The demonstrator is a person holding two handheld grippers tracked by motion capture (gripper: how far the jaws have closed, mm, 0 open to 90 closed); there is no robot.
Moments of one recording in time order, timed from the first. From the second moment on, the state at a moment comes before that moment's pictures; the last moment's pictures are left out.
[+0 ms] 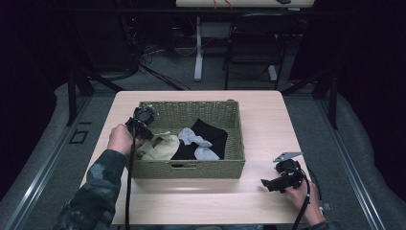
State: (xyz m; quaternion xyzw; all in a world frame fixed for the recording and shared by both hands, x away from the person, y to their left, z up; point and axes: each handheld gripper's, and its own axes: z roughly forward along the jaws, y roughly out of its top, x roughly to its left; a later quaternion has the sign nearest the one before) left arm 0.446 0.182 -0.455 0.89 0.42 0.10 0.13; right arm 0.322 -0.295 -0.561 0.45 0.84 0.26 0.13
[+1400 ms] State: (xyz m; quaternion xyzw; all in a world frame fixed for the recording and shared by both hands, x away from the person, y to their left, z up) left arm 0.437 0.189 -0.343 0.88 0.41 0.16 0.20; right arm 0.323 -0.294 -0.561 0.45 0.85 0.26 0.14
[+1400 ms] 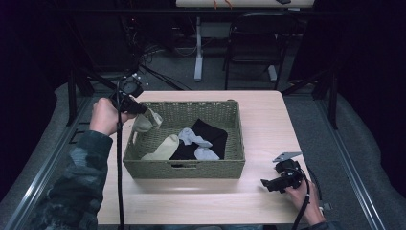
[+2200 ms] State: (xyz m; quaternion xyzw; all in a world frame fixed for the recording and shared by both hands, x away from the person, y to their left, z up) left arm 0.428 0.225 -0.299 0.85 0.43 0.21 0.22; right arm 0.323 -0.294 -0.562 0.45 0.85 0.26 0.13
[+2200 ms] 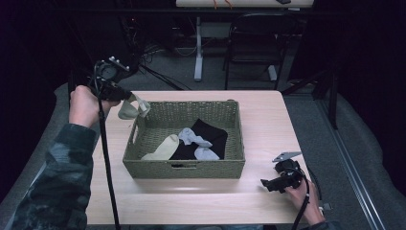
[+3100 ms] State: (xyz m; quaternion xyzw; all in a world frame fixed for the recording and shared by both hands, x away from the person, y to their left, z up) left arm 0.419 0.307 -0.332 0.81 0.51 0.20 0.22; right arm 0.323 -0.293 -0.563 0.45 0.85 0.25 0.13
